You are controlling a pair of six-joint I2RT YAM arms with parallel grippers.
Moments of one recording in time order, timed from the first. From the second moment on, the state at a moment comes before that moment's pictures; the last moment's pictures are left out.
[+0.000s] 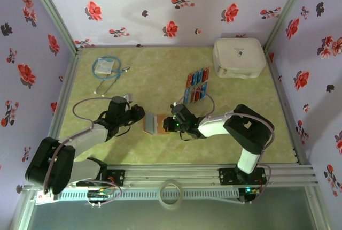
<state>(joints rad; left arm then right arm) -0.47 1.23 0.44 0.16 0.26 -0.85 0.92 1.76 0.71 0.31 -0.13 0.87</state>
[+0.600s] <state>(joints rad) -0.52 1.30 0.45 0.21 0.24 -0.85 0.91 1.77 0.73 0.29 -0.15 0.88</state>
